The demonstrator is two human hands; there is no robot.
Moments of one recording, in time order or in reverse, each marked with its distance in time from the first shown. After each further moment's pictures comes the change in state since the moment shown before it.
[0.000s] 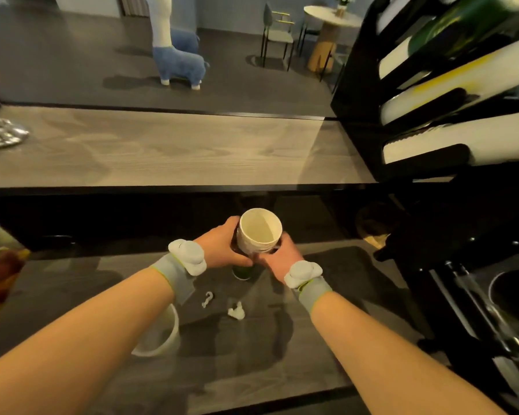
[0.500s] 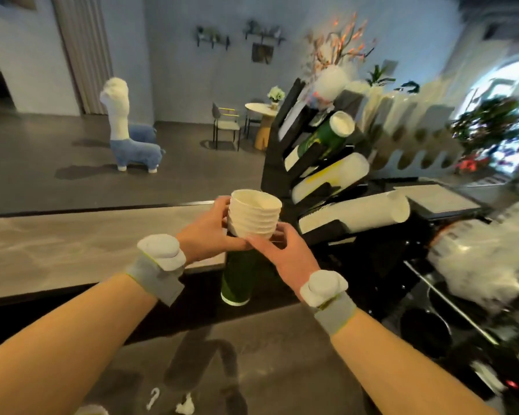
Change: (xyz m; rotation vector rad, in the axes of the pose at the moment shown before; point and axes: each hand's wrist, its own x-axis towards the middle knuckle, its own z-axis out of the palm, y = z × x) left_hand 0.001 0.209 -0.096 -0.262 0.137 0.370; right_hand -0.092 -0.120 -0.175 0.116 0.263 -0.395
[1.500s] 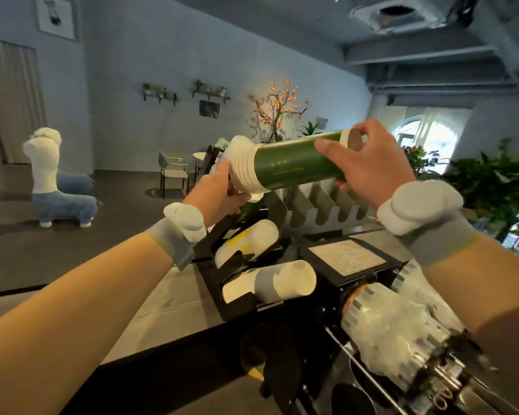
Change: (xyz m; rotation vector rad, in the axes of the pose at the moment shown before) left_hand 0.195 0.177 0.045 0.362 0.342 0.291; right_hand 0.037 -0.168 -0.275 -0.486 0.615 -0.284
